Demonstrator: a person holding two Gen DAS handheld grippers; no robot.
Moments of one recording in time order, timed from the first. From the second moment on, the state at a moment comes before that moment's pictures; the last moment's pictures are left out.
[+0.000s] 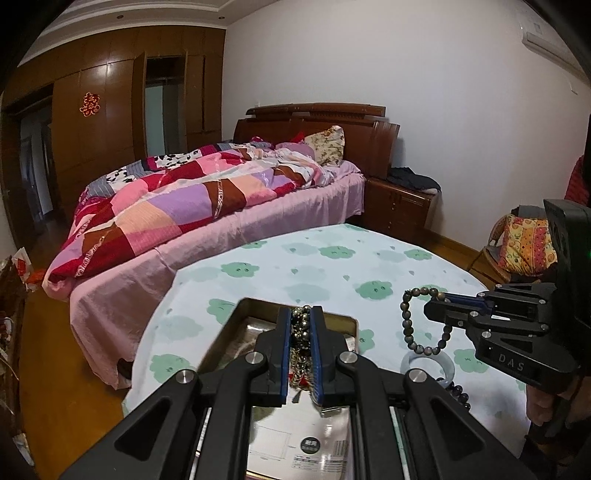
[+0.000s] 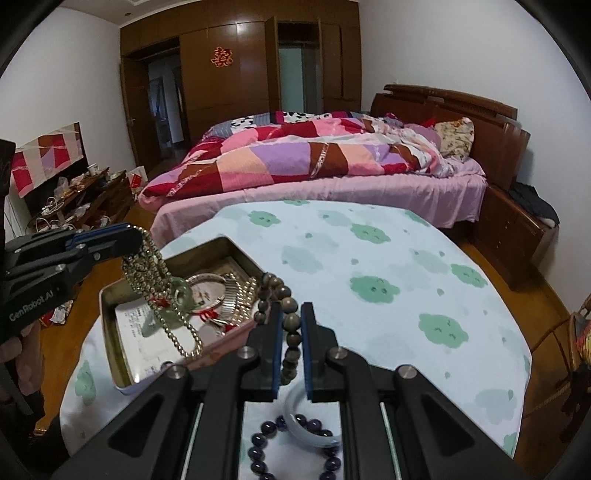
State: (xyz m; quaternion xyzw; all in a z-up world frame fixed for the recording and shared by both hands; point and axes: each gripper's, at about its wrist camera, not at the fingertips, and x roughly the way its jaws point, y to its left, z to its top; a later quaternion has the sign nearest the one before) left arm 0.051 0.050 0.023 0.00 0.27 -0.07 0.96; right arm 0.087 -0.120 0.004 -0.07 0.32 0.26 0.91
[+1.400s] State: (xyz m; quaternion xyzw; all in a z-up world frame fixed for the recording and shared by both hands) left arm 0.049 0.095 -0.020 -0.03 0.31 -0.01 0.95; right arm 0.067 -0.031 -0.012 -0.11 0.33 0.33 0.88
